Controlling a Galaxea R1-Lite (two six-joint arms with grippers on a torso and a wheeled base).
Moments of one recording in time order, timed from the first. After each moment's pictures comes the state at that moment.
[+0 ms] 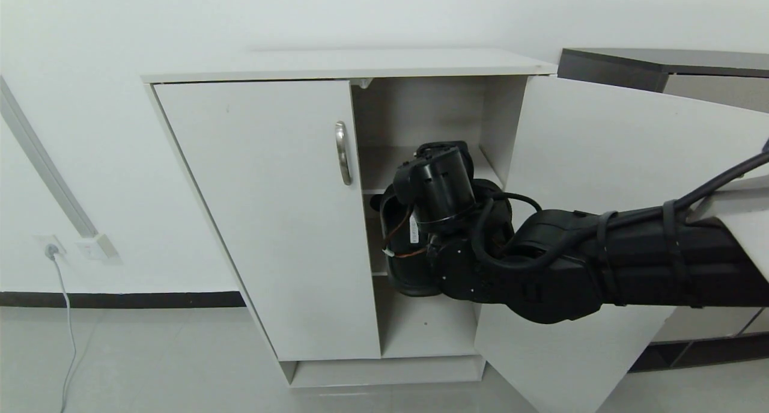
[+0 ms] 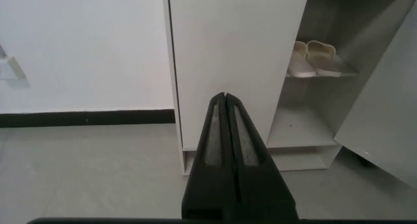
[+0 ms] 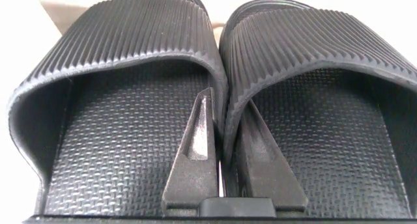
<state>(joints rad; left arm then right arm) 0.00 0.00 0.00 0.00 0.02 -0.01 0.92 2.07 -1.56 -0.13 -0.88 0.30</state>
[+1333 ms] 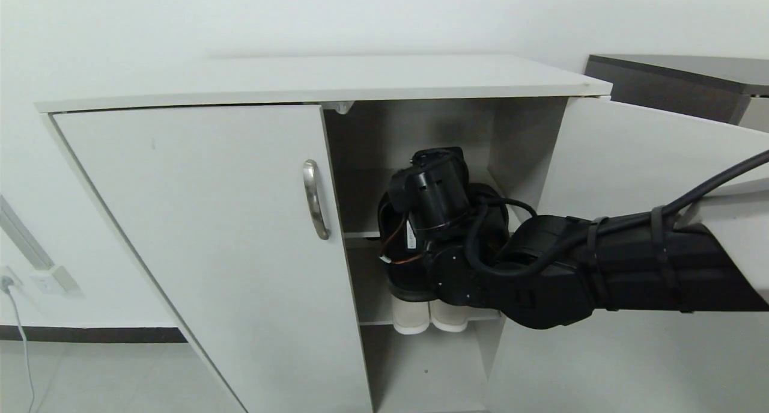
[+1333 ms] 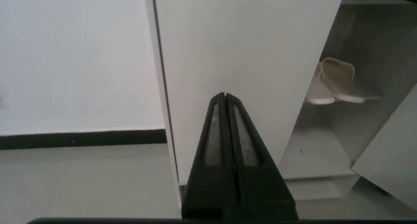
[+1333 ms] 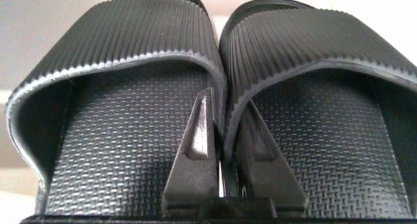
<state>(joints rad) 0.00 0.00 0.00 0.00 0.02 -0.01 0.92 2.08 -1.55 -0.14 -0.88 0.30</state>
